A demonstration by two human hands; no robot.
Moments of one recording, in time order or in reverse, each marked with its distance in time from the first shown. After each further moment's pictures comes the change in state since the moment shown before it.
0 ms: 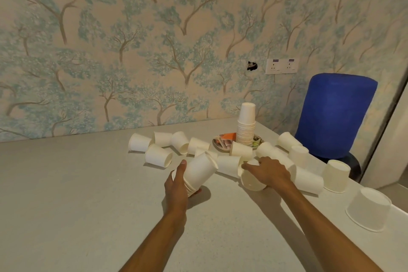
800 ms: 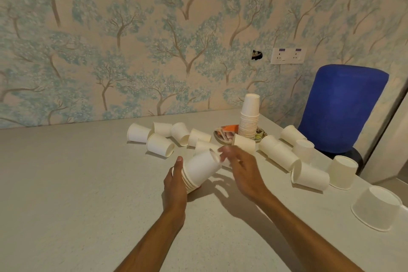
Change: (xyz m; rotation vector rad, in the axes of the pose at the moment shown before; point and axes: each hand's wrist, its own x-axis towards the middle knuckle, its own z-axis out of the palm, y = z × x) left_hand 0.013 -0.016 -0.003 0.071 0.064 -0.061; right_hand -0.049 -0.048 0.041 0.779 0.110 -0.570
